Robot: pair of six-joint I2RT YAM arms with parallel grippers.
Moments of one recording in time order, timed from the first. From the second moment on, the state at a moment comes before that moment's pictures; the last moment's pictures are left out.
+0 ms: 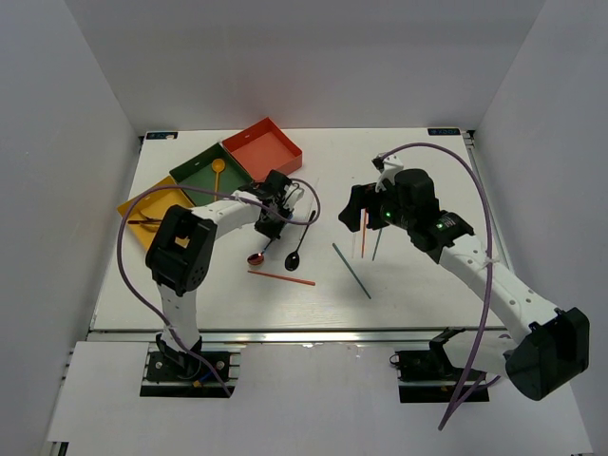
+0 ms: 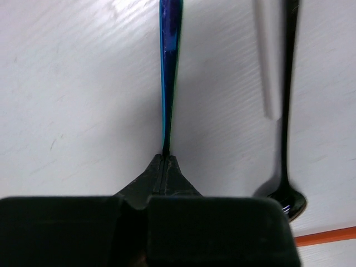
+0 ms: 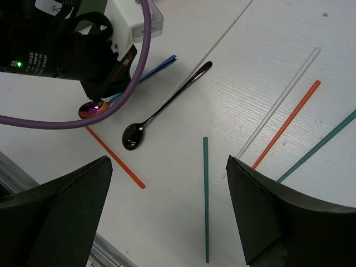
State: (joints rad) left arm -0.52 1.96 1.33 -0.53 -0.02 0.04; right arm 0.53 1.18 1.00 -0.32 -0.19 0.26
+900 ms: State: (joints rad) left arm -0.17 1.90 1.74 -0.47 -0.32 0.01; right arm 0.53 1.30 1.03 -0.32 -0.18 0.26
